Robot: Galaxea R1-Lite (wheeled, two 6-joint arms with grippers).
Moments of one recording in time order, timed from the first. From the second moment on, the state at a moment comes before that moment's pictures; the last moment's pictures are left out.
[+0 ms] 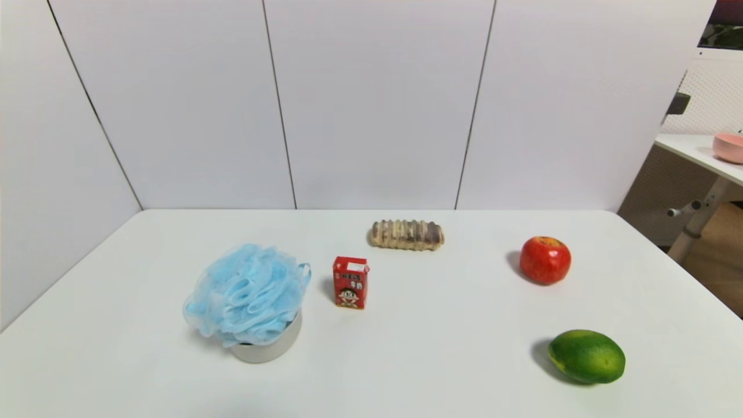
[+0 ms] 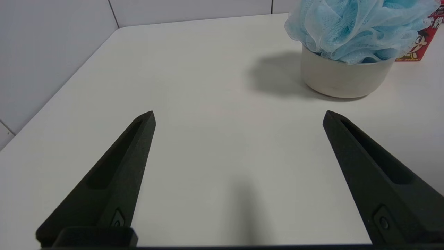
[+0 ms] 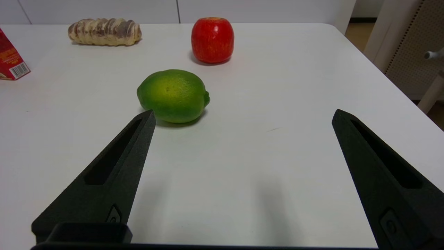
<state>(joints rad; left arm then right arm) -0.01 0.00 0.00 0.01 -0.03 0.09 0.00 0.00 0.00 0.00 0.00 0.00</state>
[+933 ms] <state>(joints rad) -0.01 0.00 0.00 0.00 -0.02 0.04 0.00 0.00 0.00 0.00 0.00 -0.01</state>
